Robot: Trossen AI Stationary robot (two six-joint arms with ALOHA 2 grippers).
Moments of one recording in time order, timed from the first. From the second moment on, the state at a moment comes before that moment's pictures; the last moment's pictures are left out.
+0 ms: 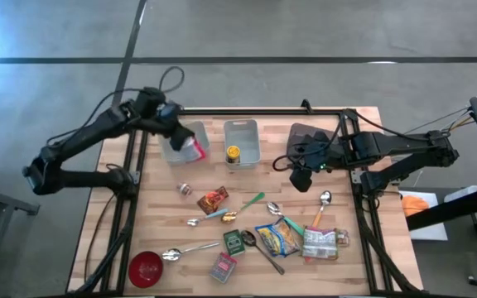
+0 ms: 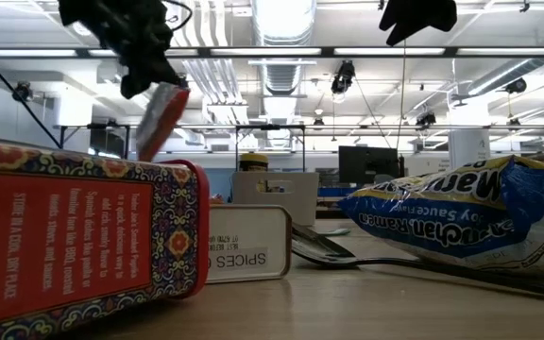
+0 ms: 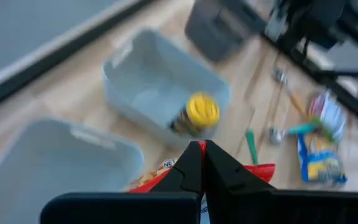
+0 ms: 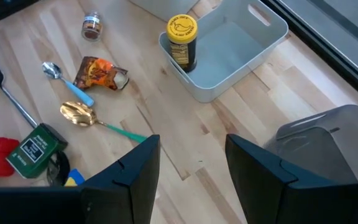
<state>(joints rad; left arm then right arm) 0.71 1.07 1.00 -0.67 0.41 -0.16 0.13 1.24 1.33 -1.01 0.36 0.64</state>
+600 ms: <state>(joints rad) 0.95 1.35 1.02 -0.54 0.64 0.00 0.13 1.24 1.33 -1.01 0.33 0.64</state>
